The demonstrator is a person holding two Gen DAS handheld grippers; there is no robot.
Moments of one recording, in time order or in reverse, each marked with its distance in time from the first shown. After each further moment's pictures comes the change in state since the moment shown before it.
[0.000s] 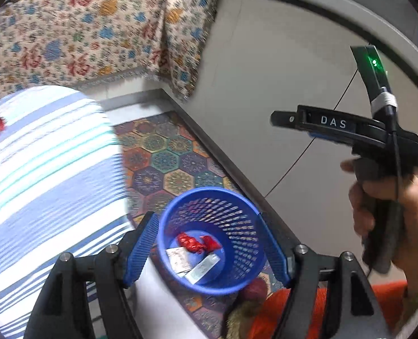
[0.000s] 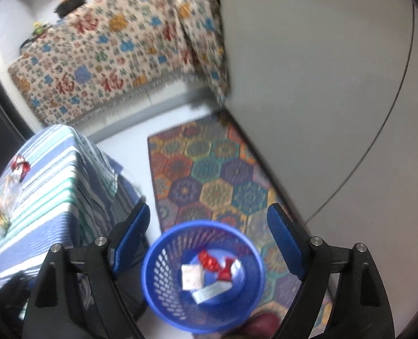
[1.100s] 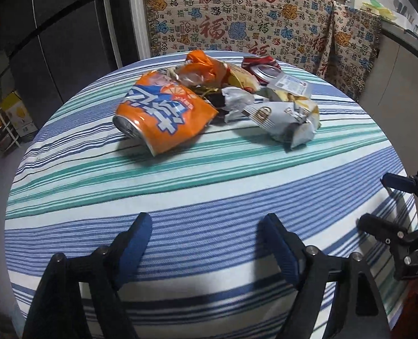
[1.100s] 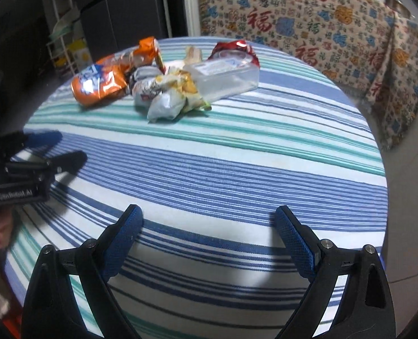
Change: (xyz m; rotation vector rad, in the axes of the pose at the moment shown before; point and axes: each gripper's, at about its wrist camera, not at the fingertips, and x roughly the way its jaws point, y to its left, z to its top) left arm -0.172 0.303 -0.110 -0.291 -0.004 0.527; right arm 0.009 0.352 -0.139 -0.616 0.125 0.389
